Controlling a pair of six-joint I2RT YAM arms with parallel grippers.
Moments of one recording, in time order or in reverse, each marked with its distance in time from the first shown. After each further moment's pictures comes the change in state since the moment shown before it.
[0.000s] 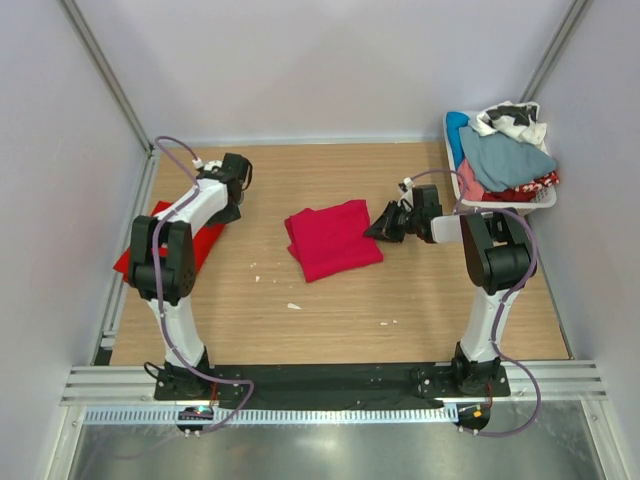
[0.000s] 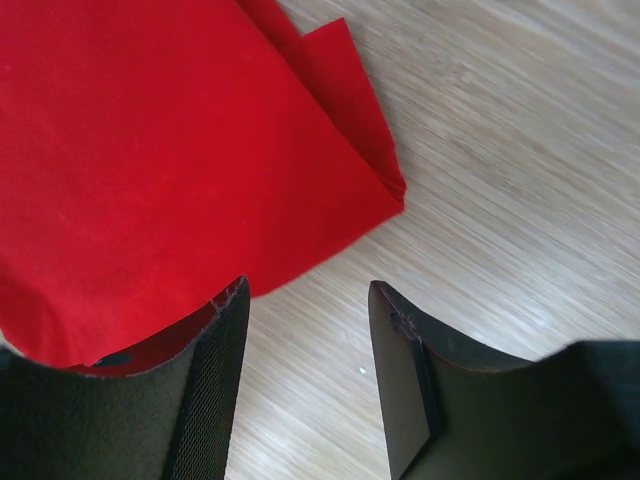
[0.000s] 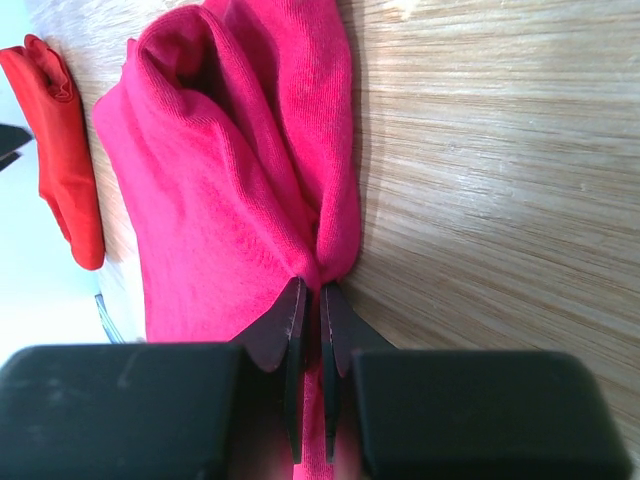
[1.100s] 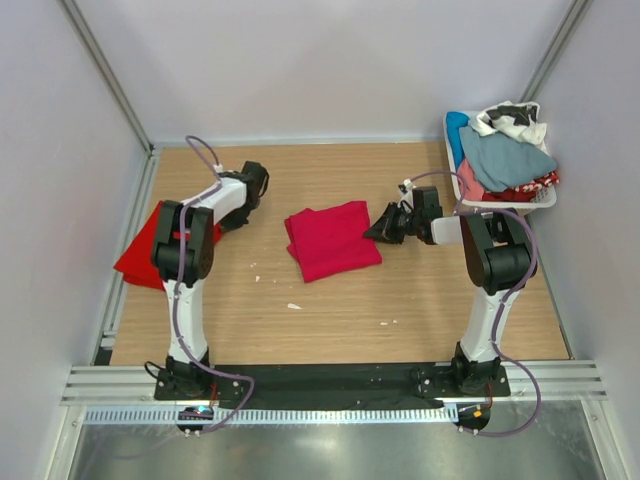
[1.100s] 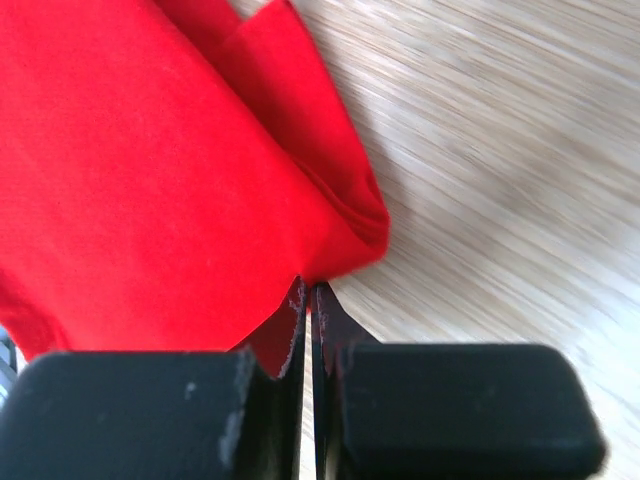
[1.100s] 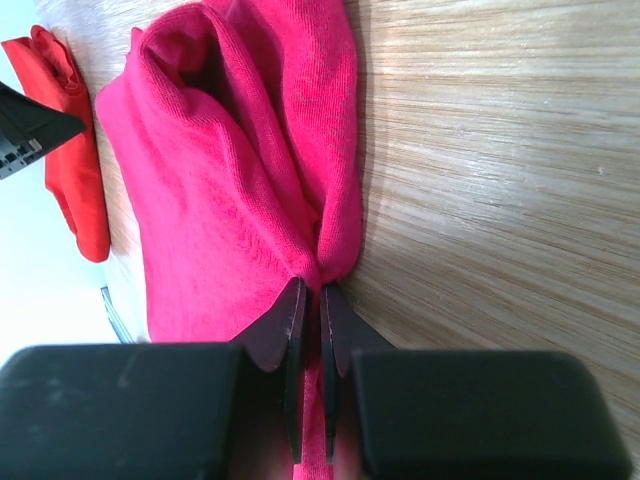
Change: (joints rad) left arm -0.038 0.256 0.134 -0.076 -0.116 0.066; right arm 0.000 -0.002 -0.018 0.018 -0.019 0.006
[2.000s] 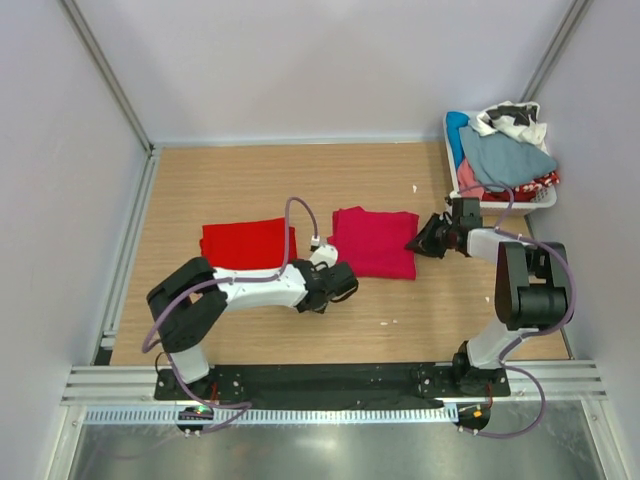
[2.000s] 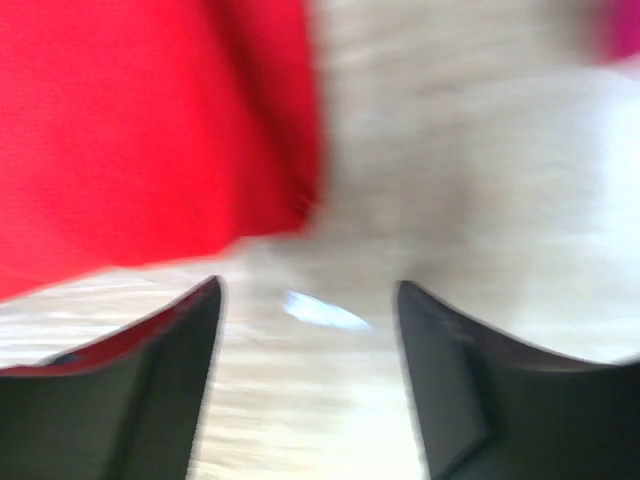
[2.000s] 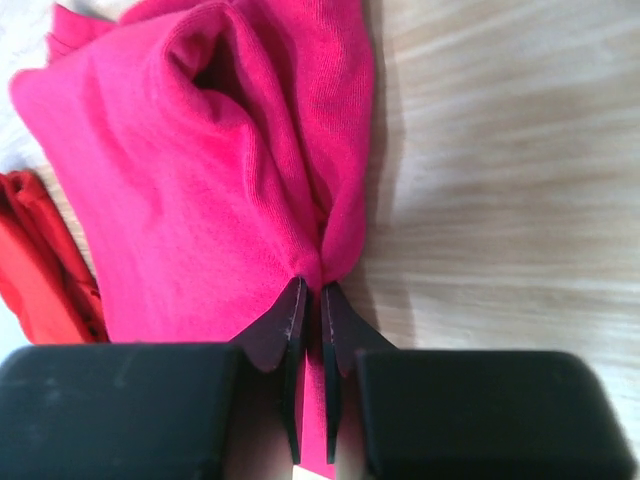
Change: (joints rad) left arm -0.794 -0.360 -0.493 0.093 0.045 -0.192; right arm -0.206 -0.308 -0.172 -0.297 0.205 -0.087
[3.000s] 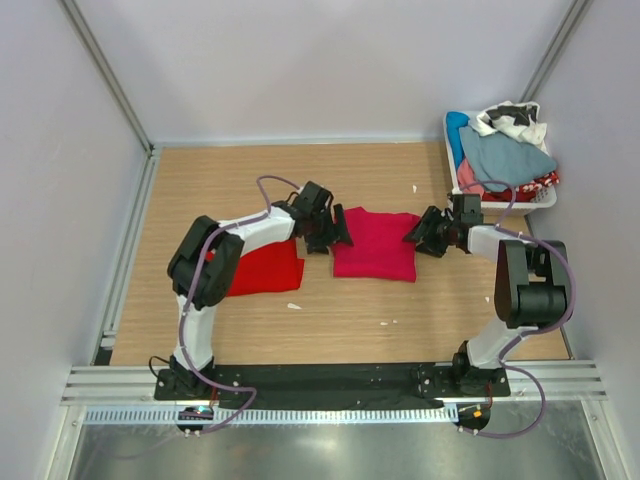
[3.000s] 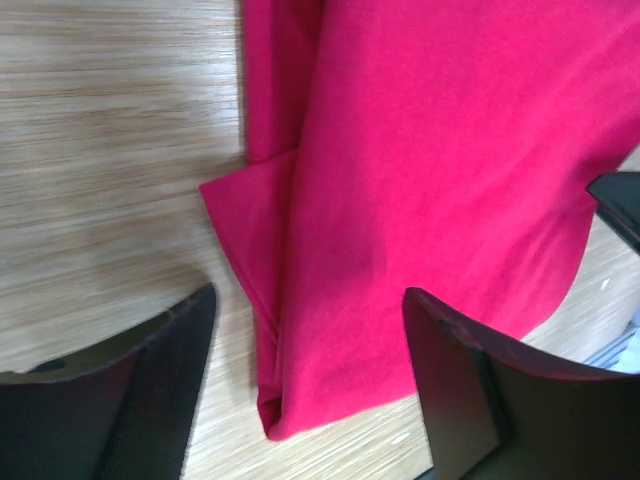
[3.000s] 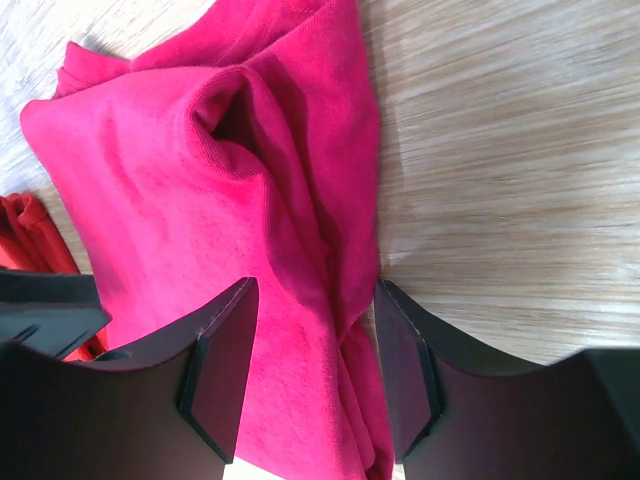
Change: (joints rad) left arm 0.404 0.243 0.311 0.409 0.831 -0.132; right arm 0.002 0.010 0.027 -0.014 0.041 -0.001
